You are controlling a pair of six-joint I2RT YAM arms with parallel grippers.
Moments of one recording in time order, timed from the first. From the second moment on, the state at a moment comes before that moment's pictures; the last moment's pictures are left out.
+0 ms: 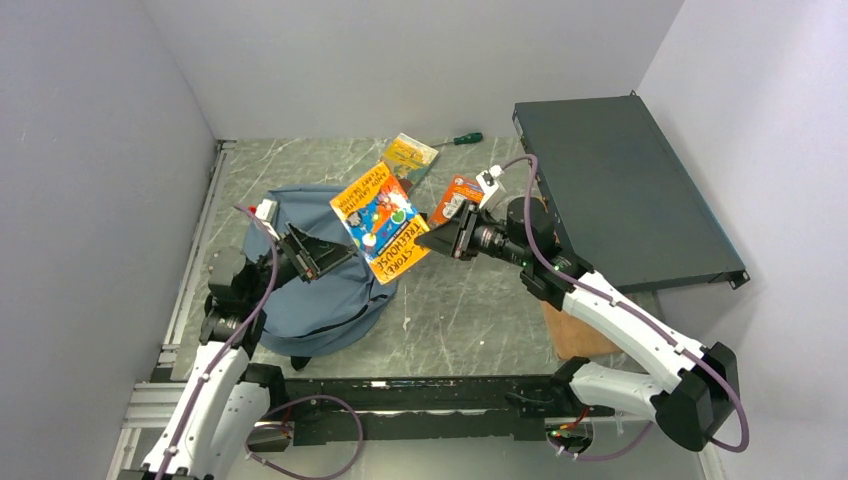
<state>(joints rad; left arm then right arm) -0.09 0.66 0.46 0.21 0.82 -1.11 0.67 1.08 0.89 -0.04 -0.33 0.83</state>
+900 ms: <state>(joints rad) -0.14 0.61 0.53 0.32 0.66 -1.25 0.65 1.21 0.82 0.52 -0.65 1.30</state>
